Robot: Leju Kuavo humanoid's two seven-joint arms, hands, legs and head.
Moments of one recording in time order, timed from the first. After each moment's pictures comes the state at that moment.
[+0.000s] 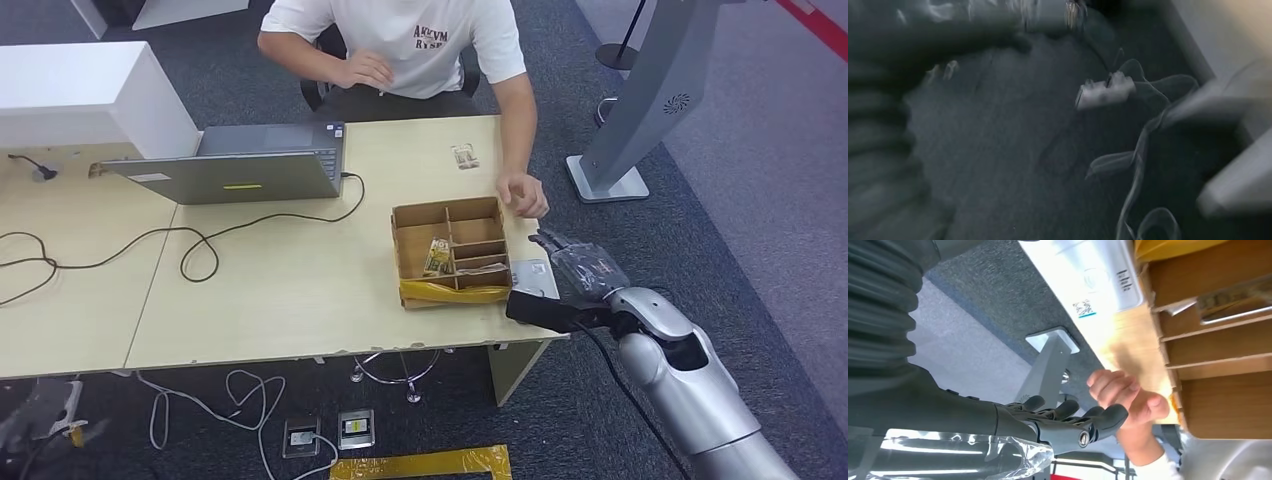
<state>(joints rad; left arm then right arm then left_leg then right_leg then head) -0.32 0.51 -0.07 -0.27 -0.11 0.34 -0.19 -0.36 -0.43 0.41 -1.43 0.83 0.34 0.01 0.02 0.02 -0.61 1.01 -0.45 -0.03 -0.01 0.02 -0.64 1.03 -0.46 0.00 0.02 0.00</state>
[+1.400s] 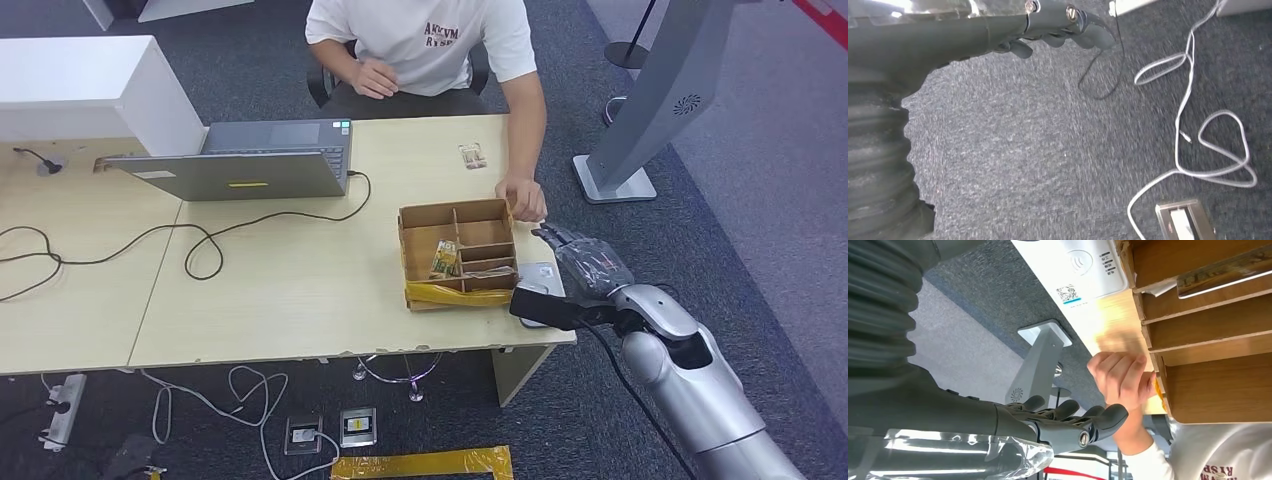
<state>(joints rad) -0.20 0.32 -0.02 -0.24 -0.23 0.31 -0.18 -0.37 -0.45 0.42 -1.43 0.82 0.30 0.00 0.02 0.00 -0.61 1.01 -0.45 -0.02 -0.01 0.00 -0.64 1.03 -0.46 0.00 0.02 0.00</state>
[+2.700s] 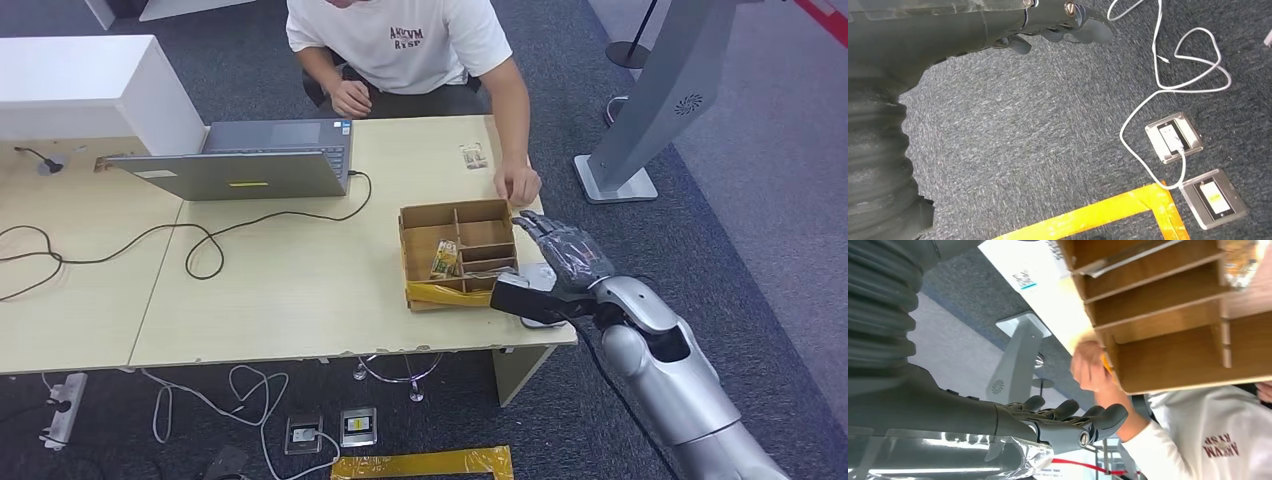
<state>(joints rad) -0.17 0.10 -0.10 -0.22 -0.35 0.41 -0.17 -0.41 -0.38 0.44 -1.42 0.84 0.27 -0.02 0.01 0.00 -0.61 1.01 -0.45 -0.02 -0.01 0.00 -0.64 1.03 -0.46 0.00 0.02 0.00</state>
